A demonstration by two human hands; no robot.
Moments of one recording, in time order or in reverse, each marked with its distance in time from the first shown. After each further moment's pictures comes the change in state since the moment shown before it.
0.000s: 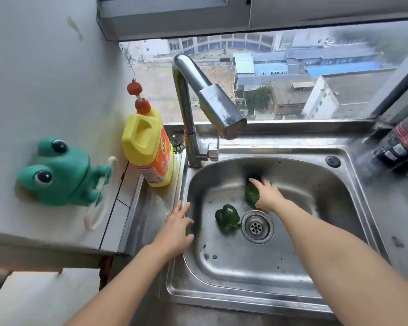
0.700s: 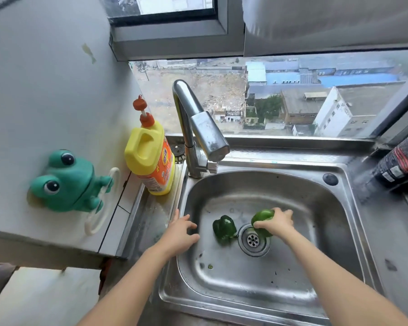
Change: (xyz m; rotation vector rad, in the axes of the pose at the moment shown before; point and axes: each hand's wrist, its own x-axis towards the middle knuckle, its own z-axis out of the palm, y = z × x) left_hand 0.009 0.031 -0.014 -0.285 -0.060 -0.195; right_hand -0.037 0.025 0.011 0.434 0.099 0.312
